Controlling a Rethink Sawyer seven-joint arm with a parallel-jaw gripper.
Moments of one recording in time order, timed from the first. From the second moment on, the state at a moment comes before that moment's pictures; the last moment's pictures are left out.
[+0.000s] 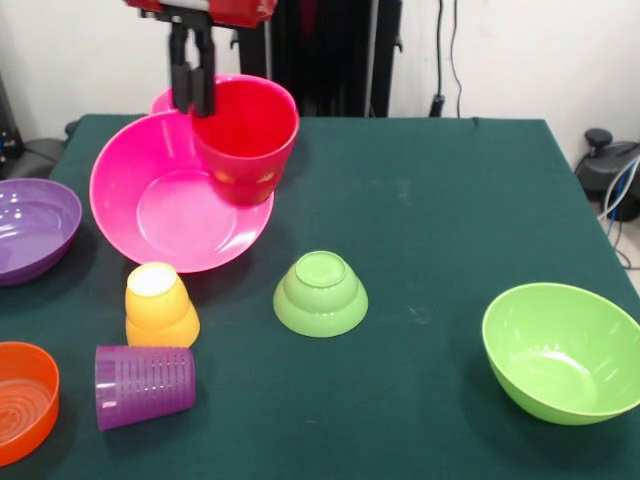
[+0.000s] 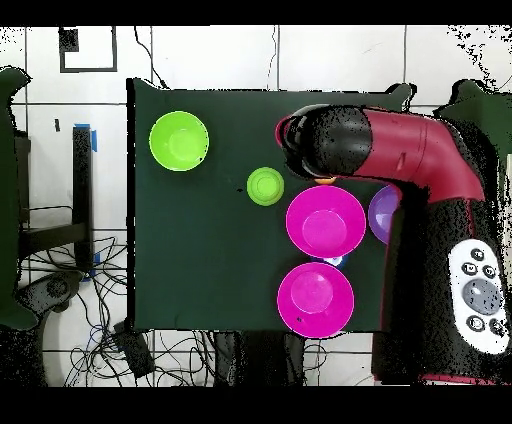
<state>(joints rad) -0.50 -0.81 0.28 1.36 -0.28 0.92 1.93</state>
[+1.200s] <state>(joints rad) -0.45 -0.63 0.28 1.04 -0.31 1.76 1.93</state>
